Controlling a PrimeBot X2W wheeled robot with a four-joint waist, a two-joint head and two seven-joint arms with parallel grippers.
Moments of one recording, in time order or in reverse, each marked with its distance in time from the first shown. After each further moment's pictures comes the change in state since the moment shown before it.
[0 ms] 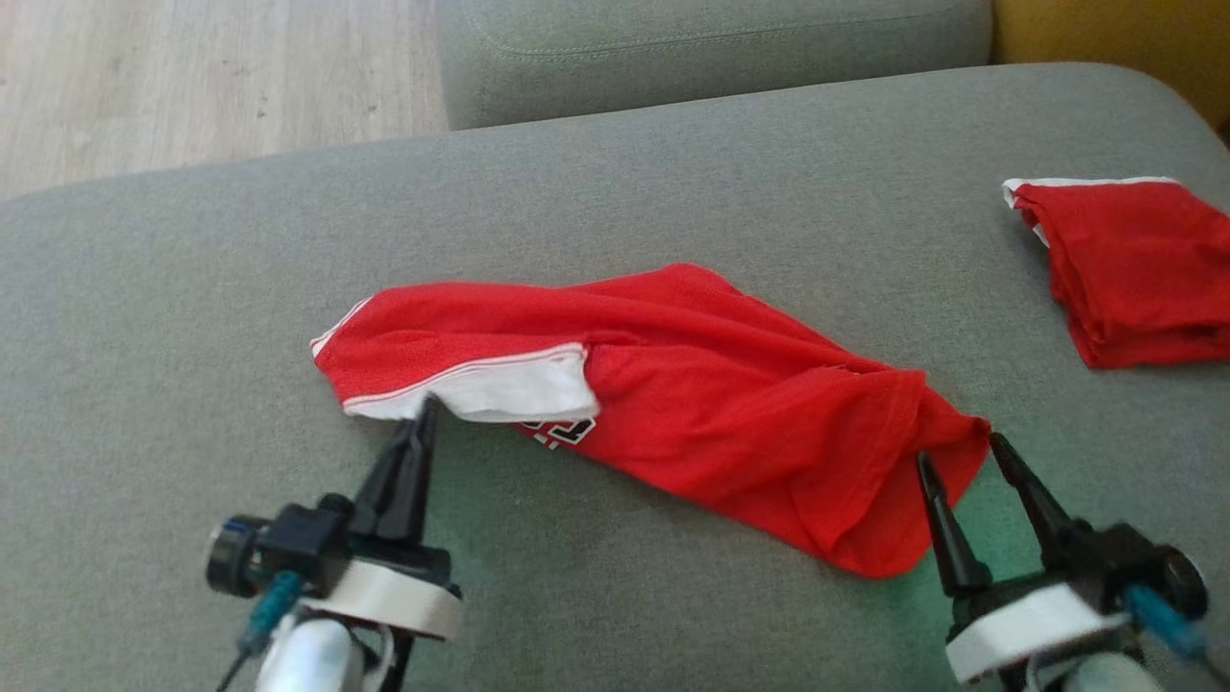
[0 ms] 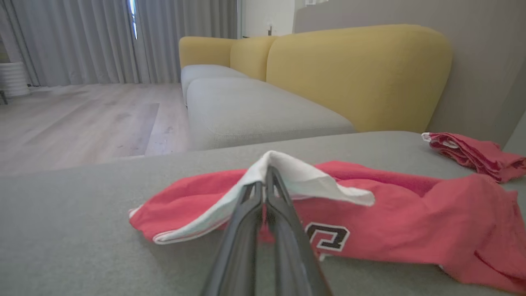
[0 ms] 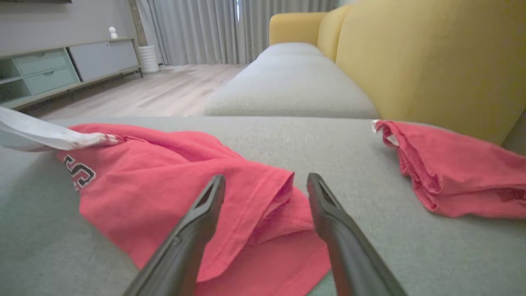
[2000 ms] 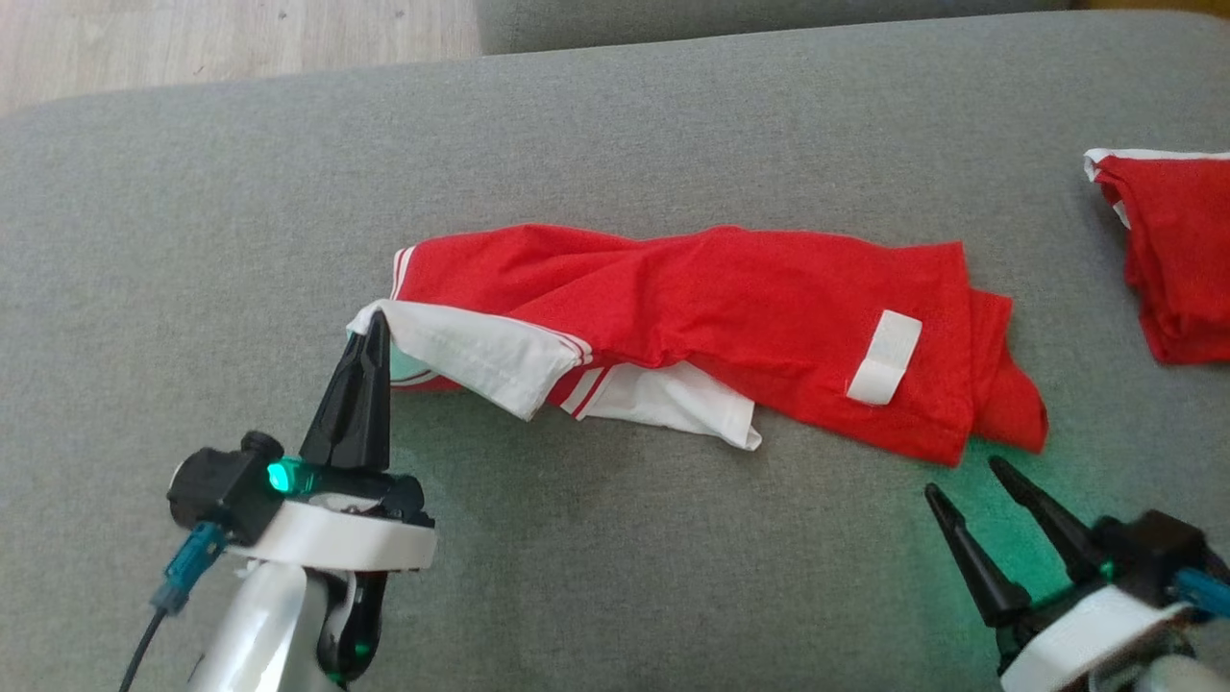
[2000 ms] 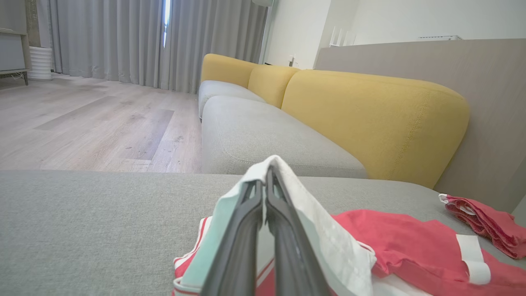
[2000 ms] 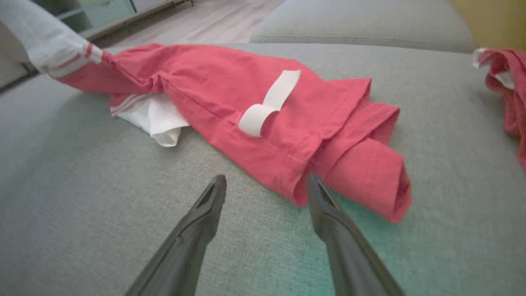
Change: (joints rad) left arm -0.072 0.068 -0.018 -0.140 -0.223 -0.007 0.000; right arm -0.060 -0.346 0.299 -0.008 0.286 0.000 0.077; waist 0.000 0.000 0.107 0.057
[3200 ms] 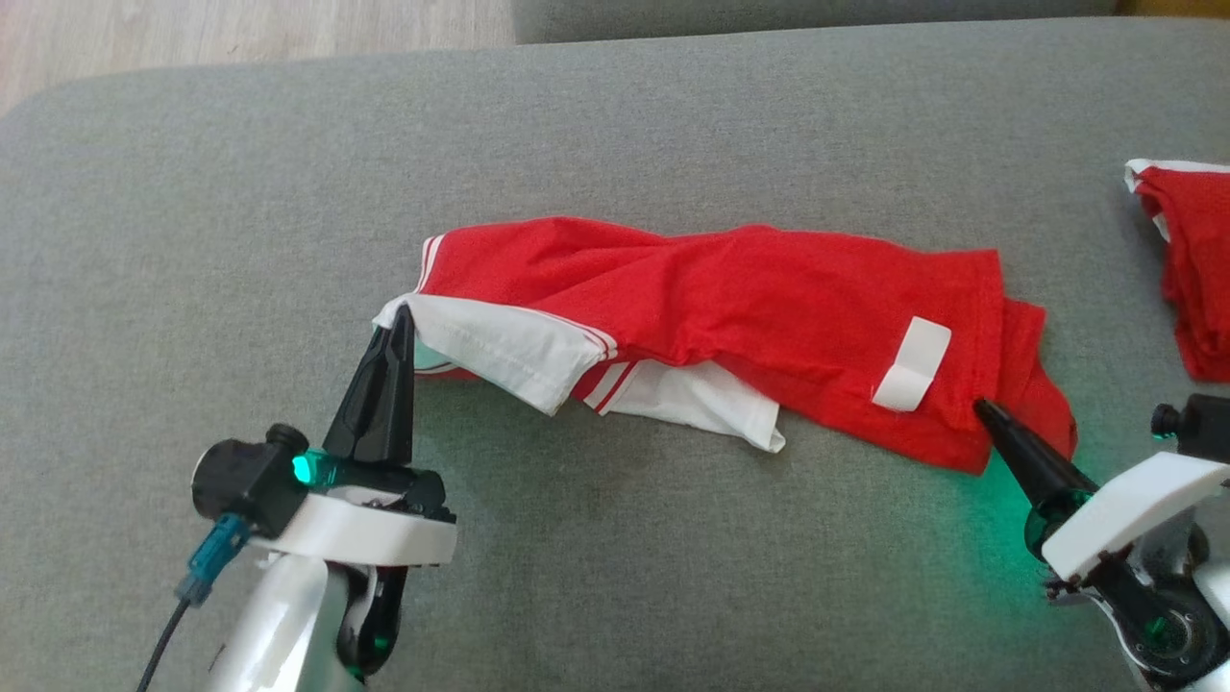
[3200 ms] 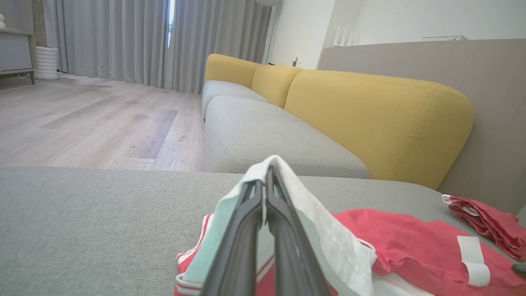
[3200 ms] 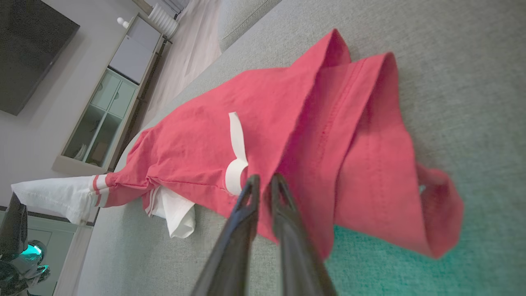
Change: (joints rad) left arm -0.015 -0.022 -0.022 0.009 0.013 0.000 0.000; right arm -0.114 0.018 -0.091 0.009 0.740 0.000 0.378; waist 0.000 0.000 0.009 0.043
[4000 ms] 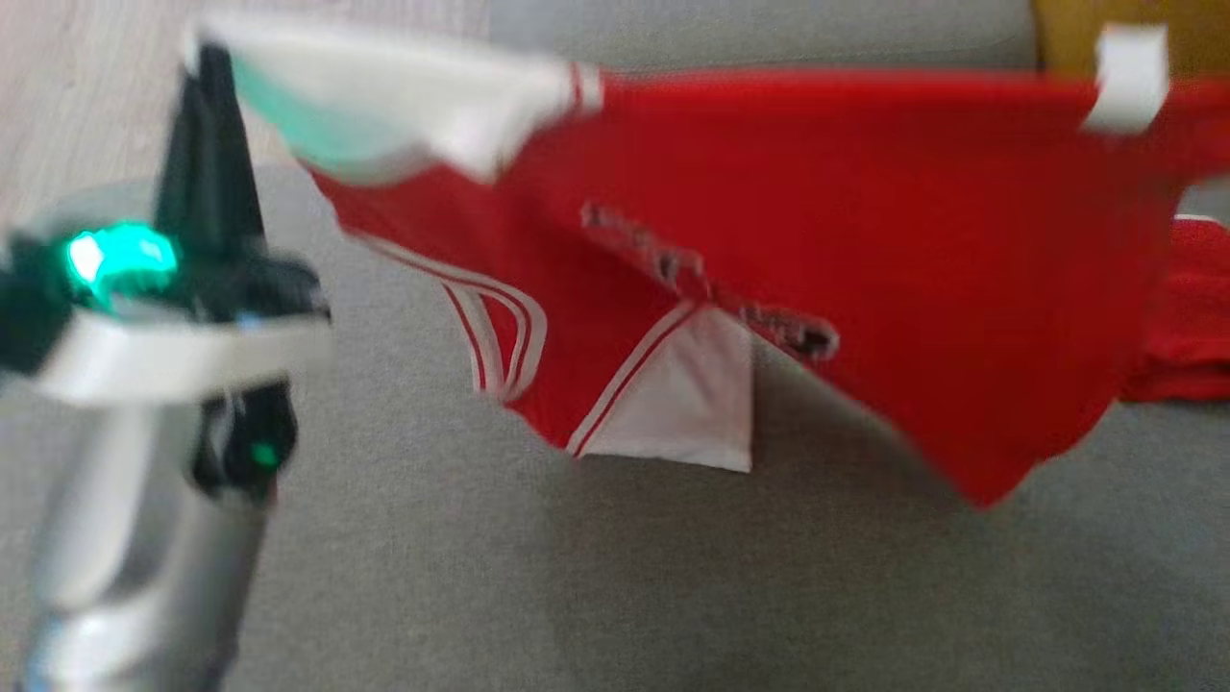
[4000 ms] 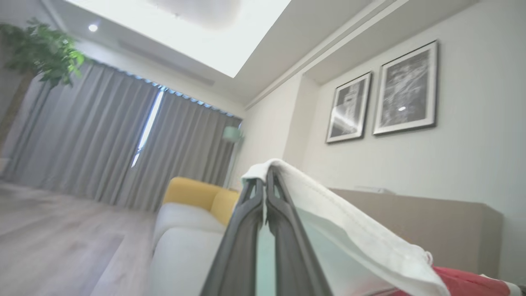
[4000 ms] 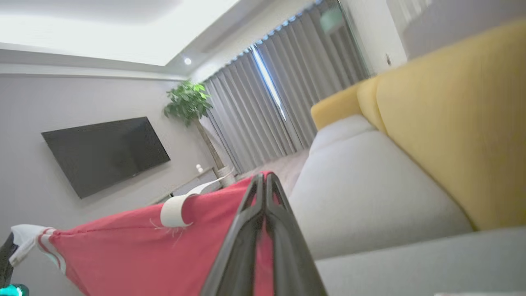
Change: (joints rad) left arm -0.215 0.115 0.046 -0.193 -0.295 0.000 0.003; right arm -0.147 -0.192 -0.137 -0.205 0.048 0.000 -0.274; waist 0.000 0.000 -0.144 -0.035
